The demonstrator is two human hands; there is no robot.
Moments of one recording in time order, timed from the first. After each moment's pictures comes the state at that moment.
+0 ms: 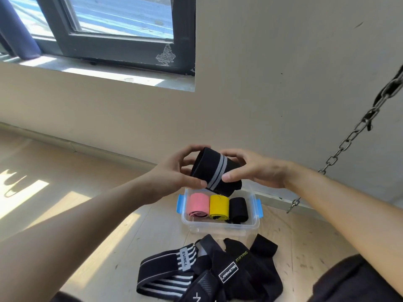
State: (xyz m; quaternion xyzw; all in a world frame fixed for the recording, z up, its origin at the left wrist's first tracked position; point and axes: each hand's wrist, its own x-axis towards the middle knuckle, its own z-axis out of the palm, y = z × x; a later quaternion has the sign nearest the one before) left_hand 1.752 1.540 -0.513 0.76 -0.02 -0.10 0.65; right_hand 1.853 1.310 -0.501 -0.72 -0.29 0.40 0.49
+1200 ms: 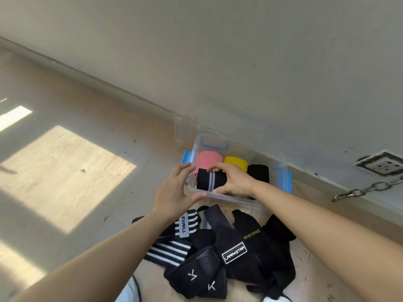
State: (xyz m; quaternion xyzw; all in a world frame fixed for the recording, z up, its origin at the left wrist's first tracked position) left_hand 1.748 1.536 -0.802 0.91 0.15 0.03 0.38; right_hand 1.905 1.364 -0.803 -0.84 -0.34 0.34 0.25
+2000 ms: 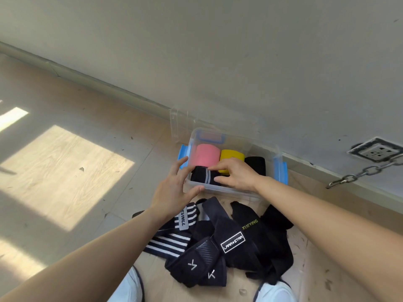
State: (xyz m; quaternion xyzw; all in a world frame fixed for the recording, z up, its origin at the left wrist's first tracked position) left_hand 1.743 1.533 -0.811 0.93 0.11 0.02 0.36; right_hand 1.904 1.346 -0.807 -0.86 -0.39 0.26 0.21
